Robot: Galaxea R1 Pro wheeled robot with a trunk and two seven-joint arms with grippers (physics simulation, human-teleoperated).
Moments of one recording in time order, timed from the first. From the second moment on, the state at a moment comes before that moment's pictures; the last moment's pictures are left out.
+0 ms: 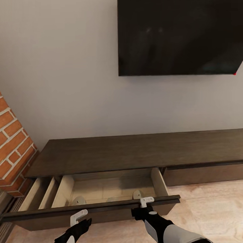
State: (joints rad) left arm -0.30 0.00 -0.10 -0.61 0.53 0.14 0.10; right arm -0.67 0.17 0.17 -0.06 -0.06 -0.03 -0.04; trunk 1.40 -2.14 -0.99
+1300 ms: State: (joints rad) left arm -0.30 0.00 -0.10 -0.61 0.53 0.14 0.10; right arm -0.67 0.17 0.18 -0.06 -0.06 -0.03 -0.04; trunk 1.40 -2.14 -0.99
